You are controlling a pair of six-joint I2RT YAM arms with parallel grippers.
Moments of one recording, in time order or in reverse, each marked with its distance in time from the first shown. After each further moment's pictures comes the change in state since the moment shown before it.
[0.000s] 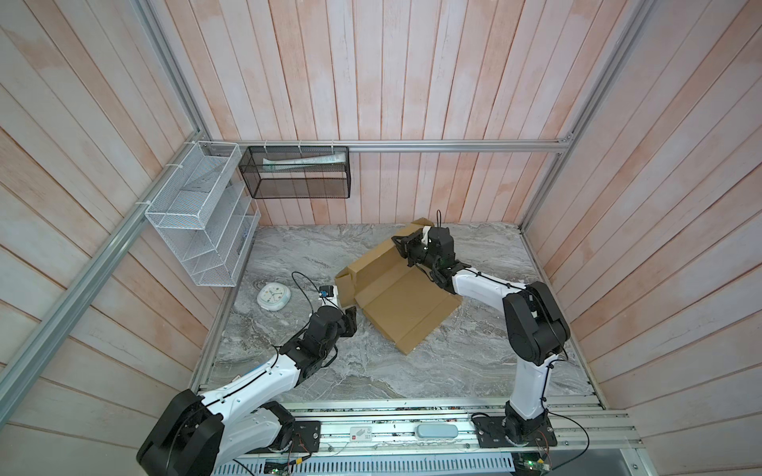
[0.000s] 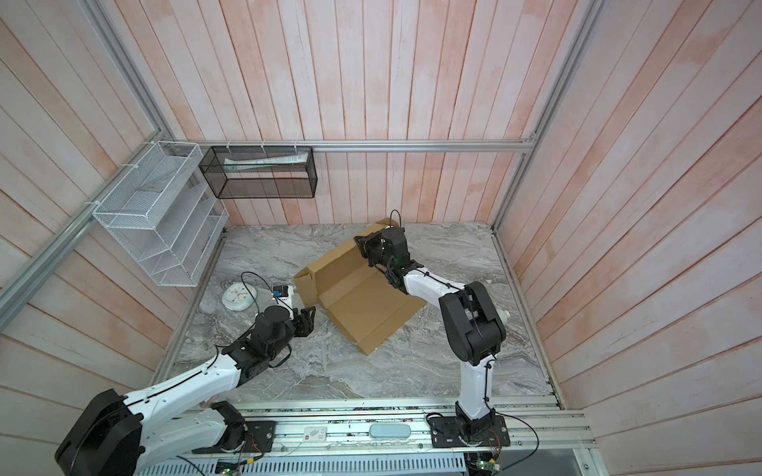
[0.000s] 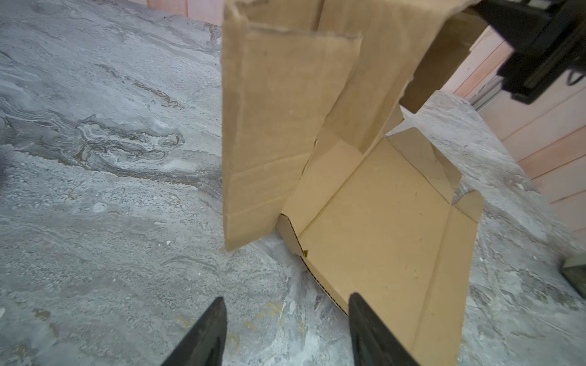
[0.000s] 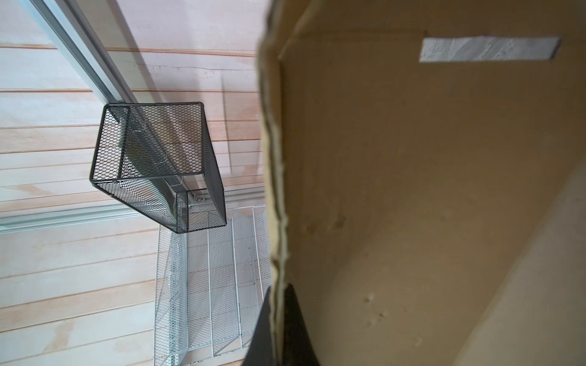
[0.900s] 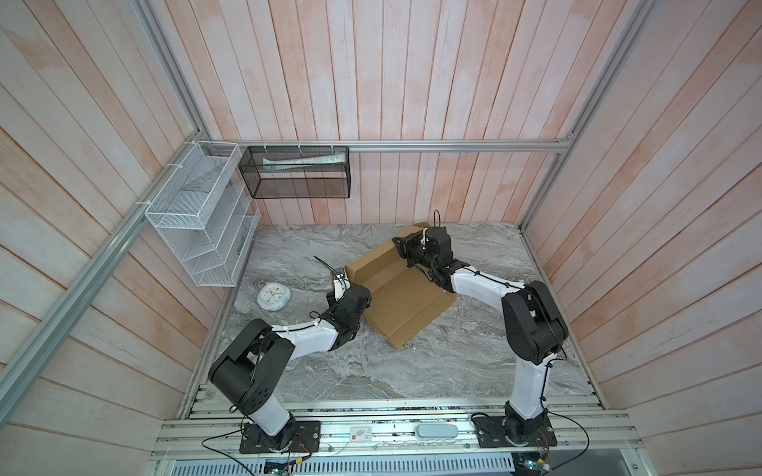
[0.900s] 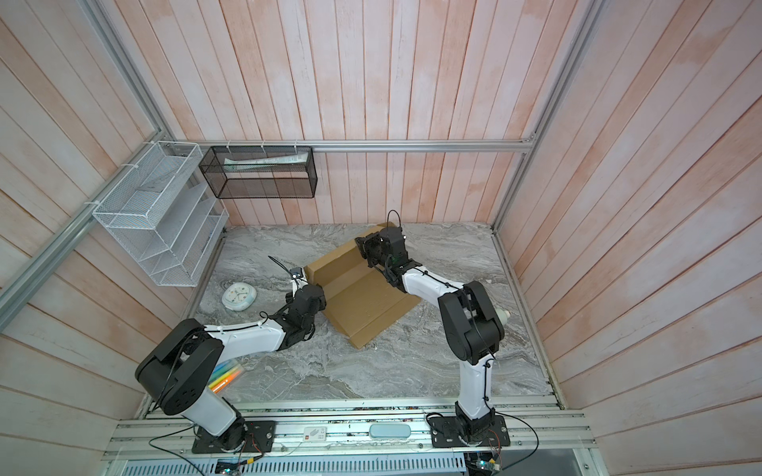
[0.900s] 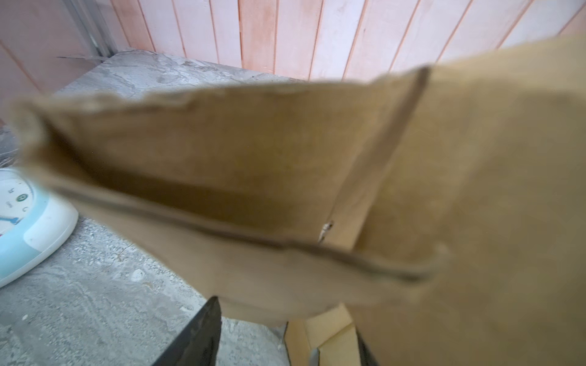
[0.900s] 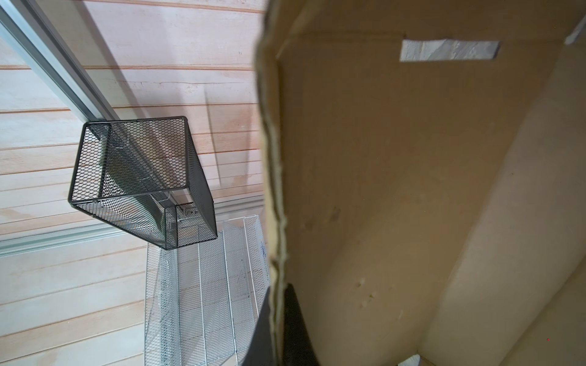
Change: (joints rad) left arm -0.015 0.493 0.275 0.147 -0.412 -0.030; right arm 0.004 0.008 0.016 -0.055 0.031 0.016
